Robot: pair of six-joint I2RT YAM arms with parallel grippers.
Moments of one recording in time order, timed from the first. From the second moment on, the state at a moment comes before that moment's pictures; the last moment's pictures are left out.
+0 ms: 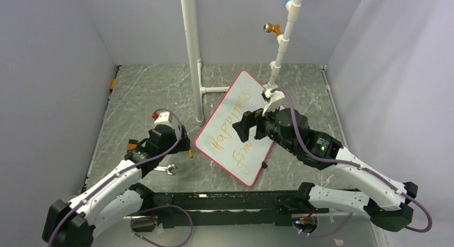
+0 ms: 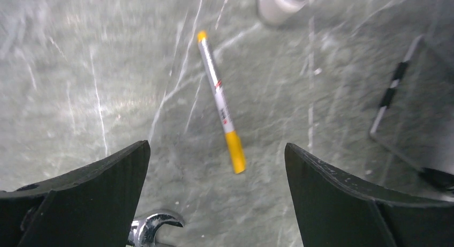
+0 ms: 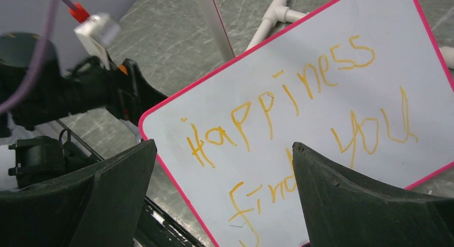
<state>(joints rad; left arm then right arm) -0.54 0.87 0.45 -0.30 -0.25 -0.59 1.00 0.92 1.12 -0.50 0.31 0.37</state>
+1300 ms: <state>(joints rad) -0.50 0.56 0.77 -0.48 -0.27 -0.14 1.00 0.41 0.62 -0.48 0.73 0.51</state>
